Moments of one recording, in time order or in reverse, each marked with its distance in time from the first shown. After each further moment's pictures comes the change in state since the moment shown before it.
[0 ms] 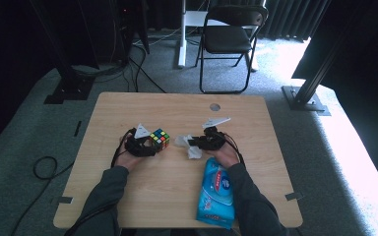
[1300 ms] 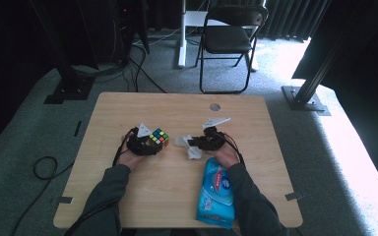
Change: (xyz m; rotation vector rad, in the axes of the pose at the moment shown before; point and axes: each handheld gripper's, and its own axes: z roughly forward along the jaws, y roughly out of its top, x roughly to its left) left arm 0.000 0.004 0.007 0.018 0.024 0.002; right arm 0.000 0.000 0.001 0.004 0.004 -0.005
